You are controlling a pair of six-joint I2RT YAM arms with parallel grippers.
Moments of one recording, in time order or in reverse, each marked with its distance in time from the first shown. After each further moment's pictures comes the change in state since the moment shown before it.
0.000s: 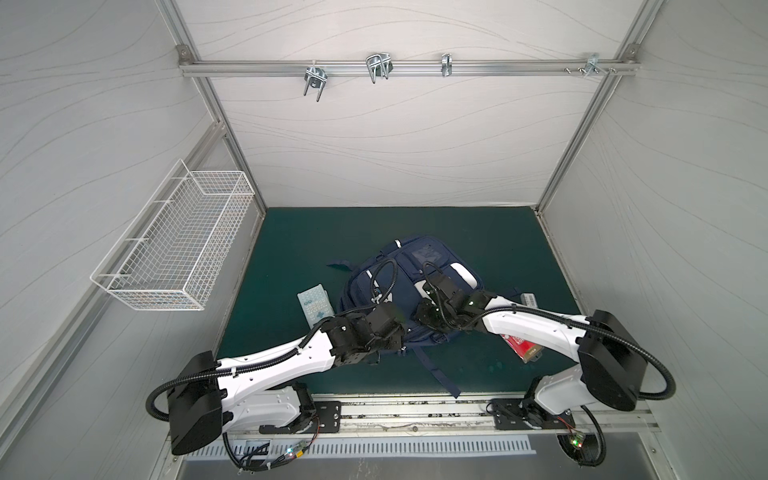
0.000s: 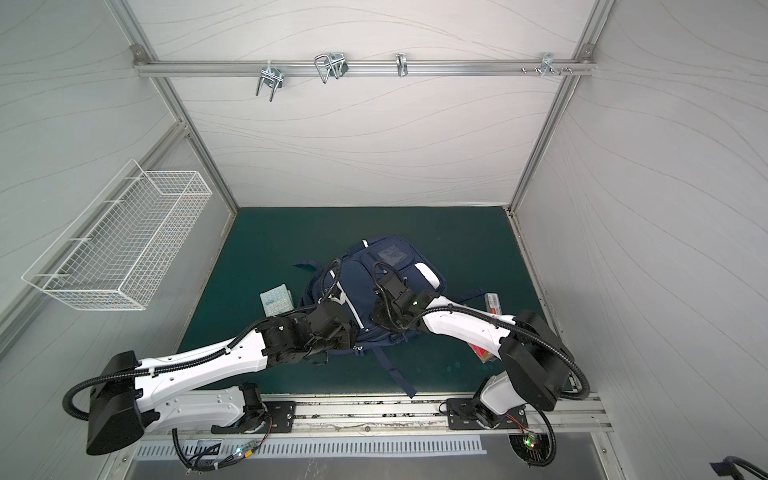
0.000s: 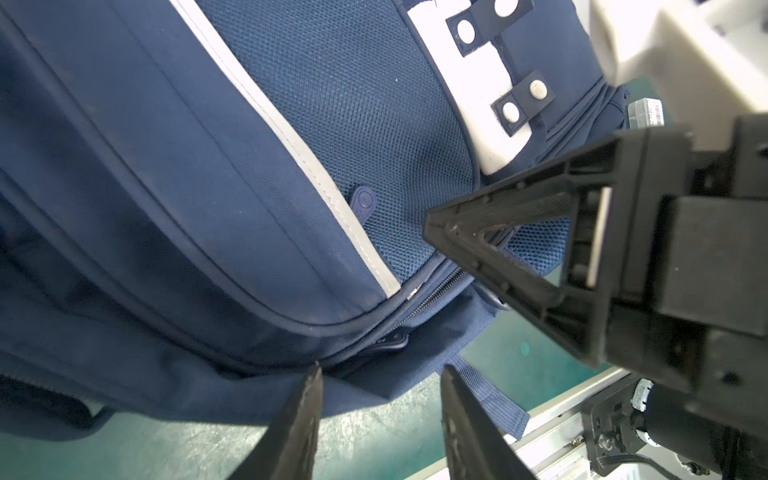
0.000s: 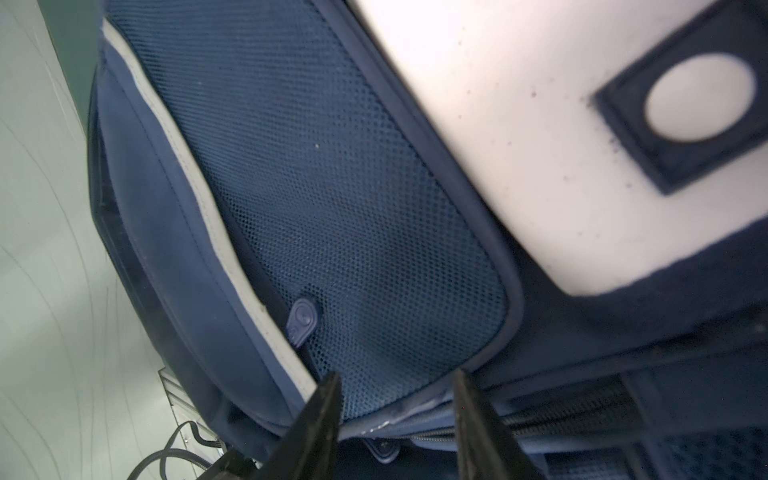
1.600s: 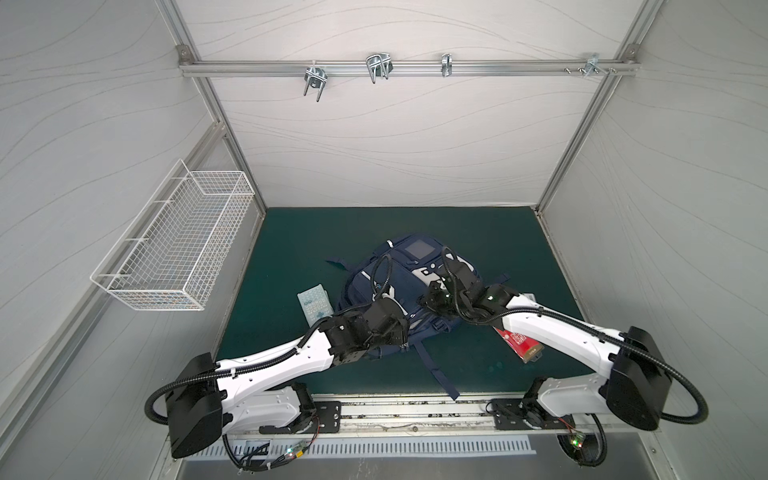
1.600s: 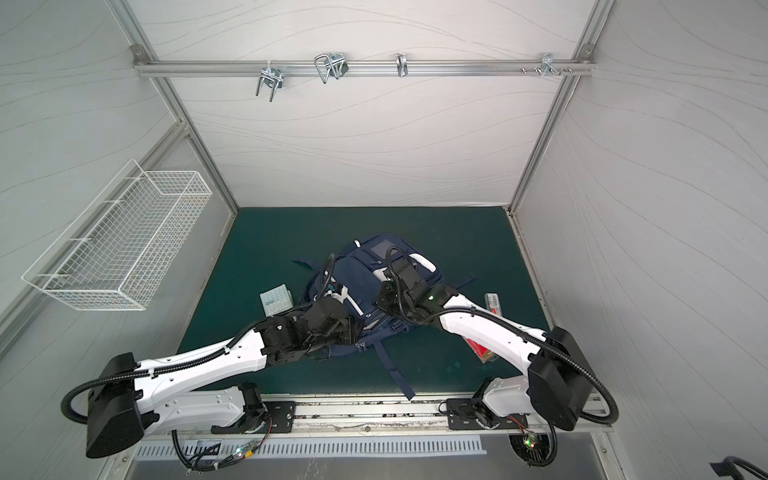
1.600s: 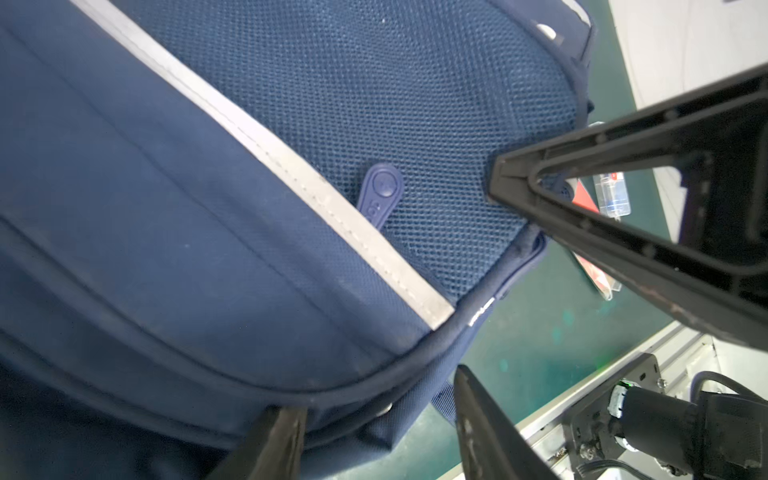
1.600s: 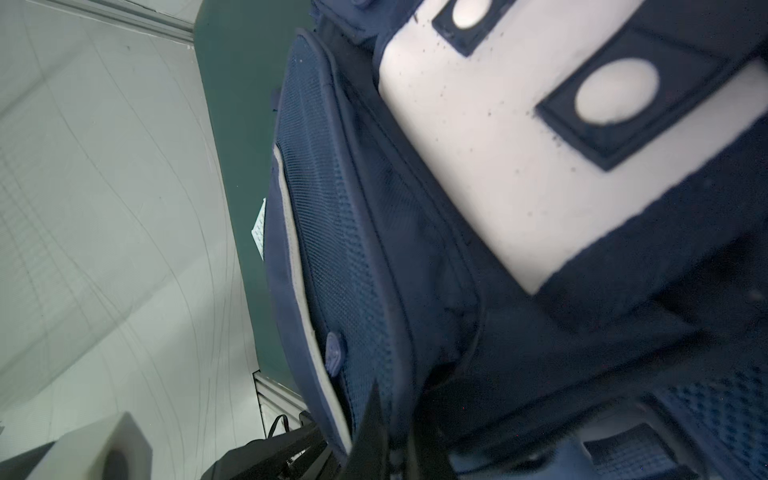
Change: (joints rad) left arm 0.022 -0.010 -0.016 0.107 0.011 0.063; right arm -0.048 -0.151 0.040 0.017 -0.012 0.025
